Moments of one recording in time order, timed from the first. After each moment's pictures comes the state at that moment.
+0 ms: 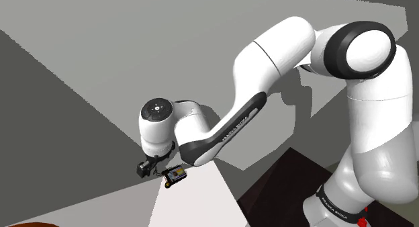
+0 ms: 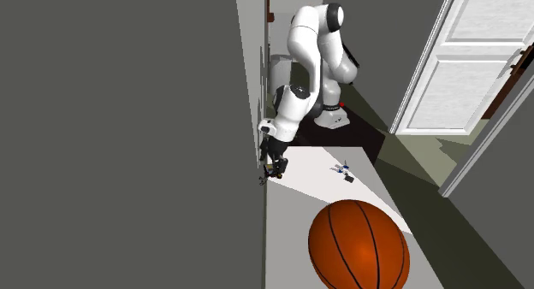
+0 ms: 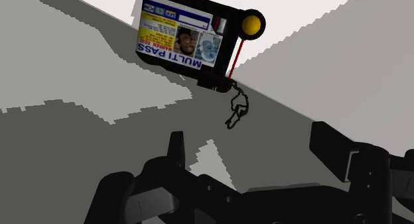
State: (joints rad) arm 0.22 0.50 0.54 -1.95 -0.80 2.43 1.06
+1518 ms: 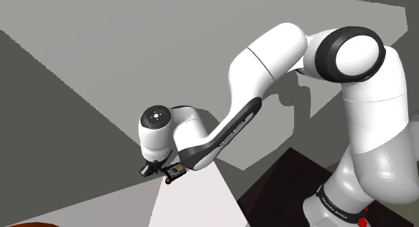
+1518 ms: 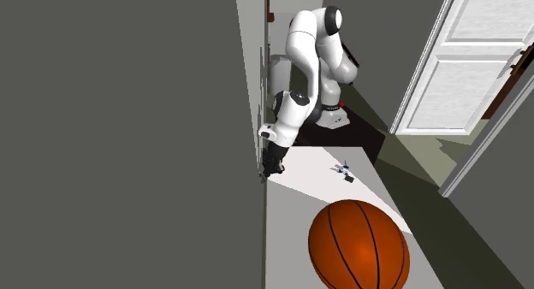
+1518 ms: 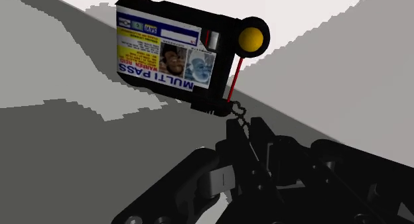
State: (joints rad) arm 0.25 0.55 0.51 -1.93 -0.84 2.45 1.10
